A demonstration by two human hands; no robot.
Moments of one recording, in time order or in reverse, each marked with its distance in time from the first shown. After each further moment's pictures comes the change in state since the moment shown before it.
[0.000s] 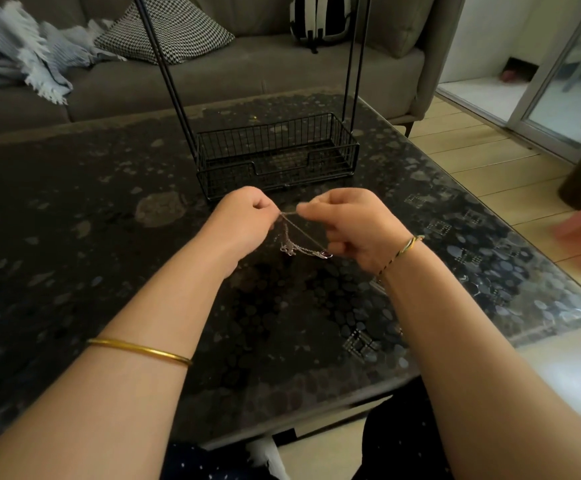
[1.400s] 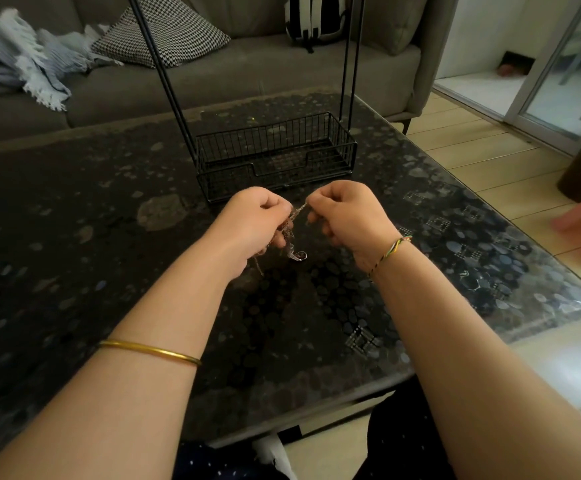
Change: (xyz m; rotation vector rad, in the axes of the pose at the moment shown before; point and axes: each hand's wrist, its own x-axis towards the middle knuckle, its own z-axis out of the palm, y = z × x) left_hand -0.003 0.003 0.002 -0.126 -0.056 0.012; right_hand 0.006 0.003 0.007 -0.173 0.150 -0.157
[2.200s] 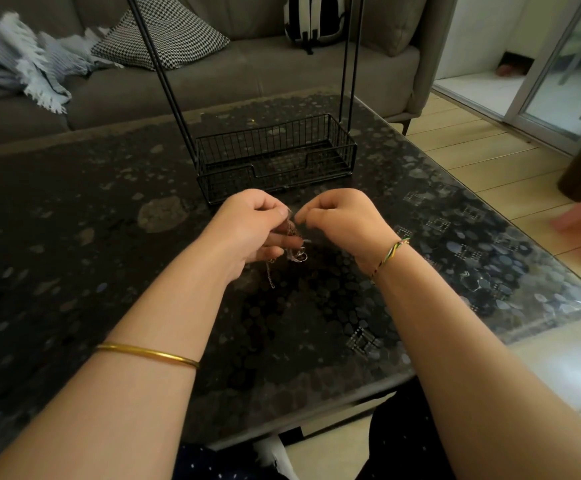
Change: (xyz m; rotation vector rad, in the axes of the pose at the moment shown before) left_hand -0.004 0.001 -0.003 -0.243 -0.038 -0.116; right_hand -0.006 -0.005 -0.002 -0.120 -0.084 -0.027
